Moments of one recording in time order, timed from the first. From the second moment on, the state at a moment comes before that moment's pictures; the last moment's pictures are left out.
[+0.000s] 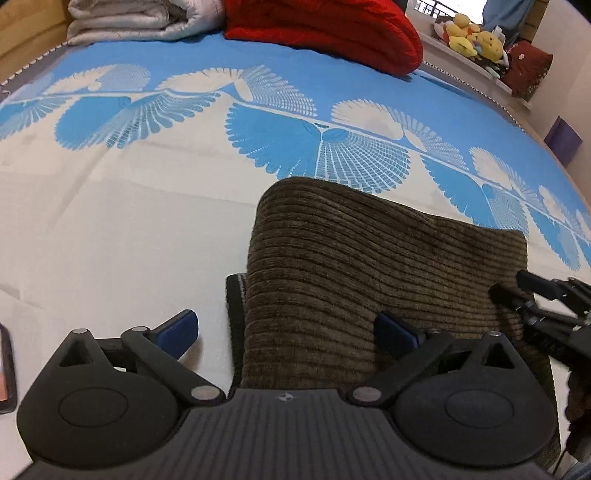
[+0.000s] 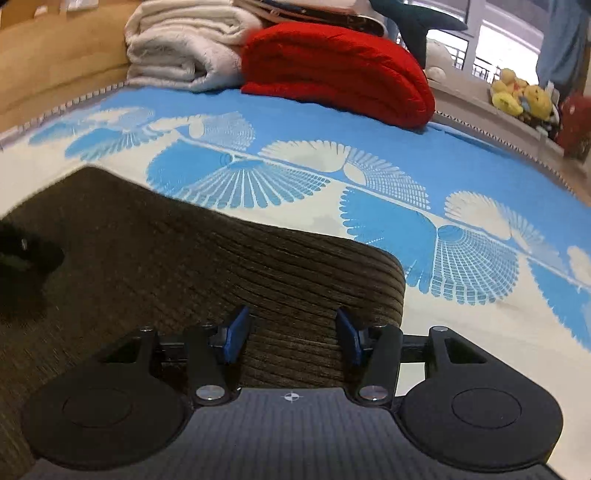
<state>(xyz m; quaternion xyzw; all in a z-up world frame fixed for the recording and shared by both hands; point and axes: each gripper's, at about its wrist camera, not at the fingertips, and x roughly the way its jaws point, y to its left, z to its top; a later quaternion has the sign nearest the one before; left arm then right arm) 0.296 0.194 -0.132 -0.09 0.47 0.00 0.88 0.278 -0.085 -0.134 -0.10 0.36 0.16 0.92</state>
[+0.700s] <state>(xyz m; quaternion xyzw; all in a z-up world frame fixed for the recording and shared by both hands) 0.222 0.167 -0.100 -0.03 0.42 -0.02 0.90 0.183 -0.119 -0.093 -0.09 0.34 0.25 0.90</state>
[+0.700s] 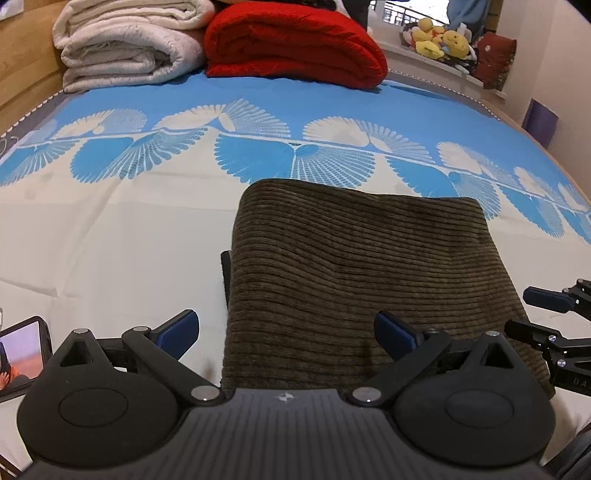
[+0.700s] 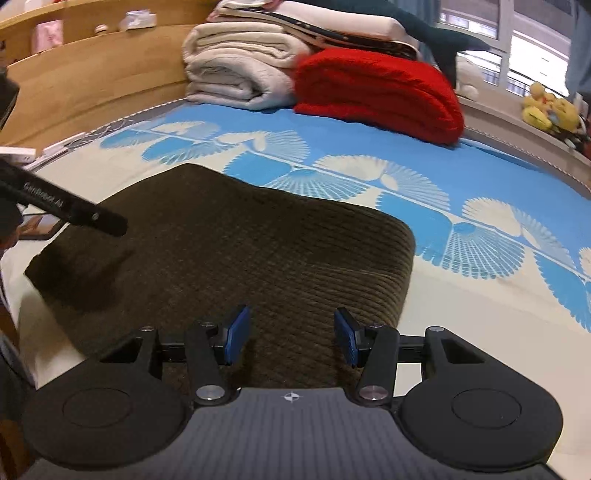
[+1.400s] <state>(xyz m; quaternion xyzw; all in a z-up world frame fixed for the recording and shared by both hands) 0.267 0.189 -0.139 -0.09 0.49 -0.02 0.87 0.237 -0.176 -0.133 0.10 0.48 0.17 0.86</state>
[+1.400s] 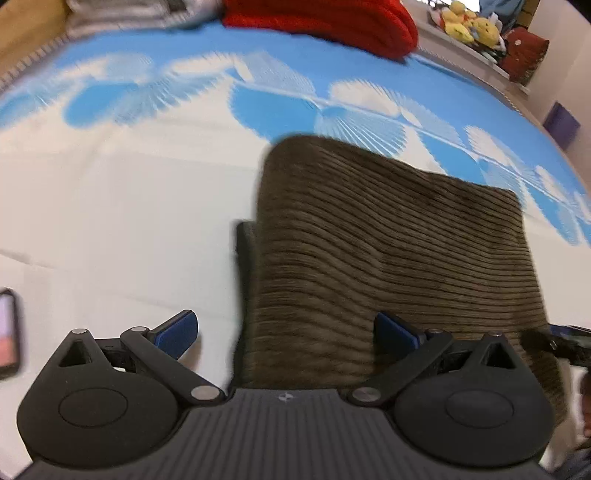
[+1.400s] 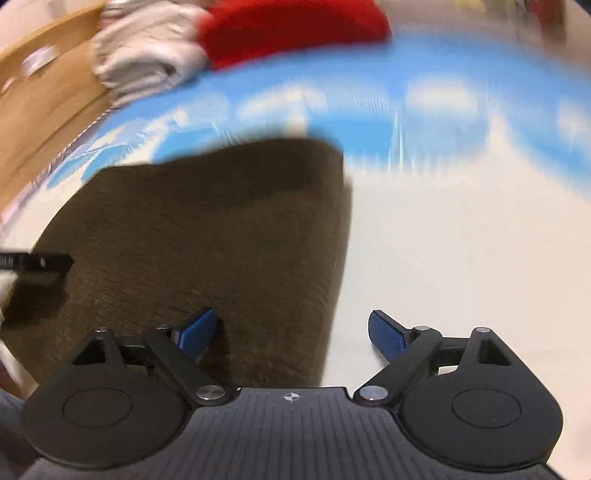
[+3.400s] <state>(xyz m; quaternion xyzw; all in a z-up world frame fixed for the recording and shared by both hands) 0.144 0.013 -0.116 0.04 0.40 -0.08 0.91 0.061 -0.196 -0.094 -0.04 0.30 -0.05 0.95</state>
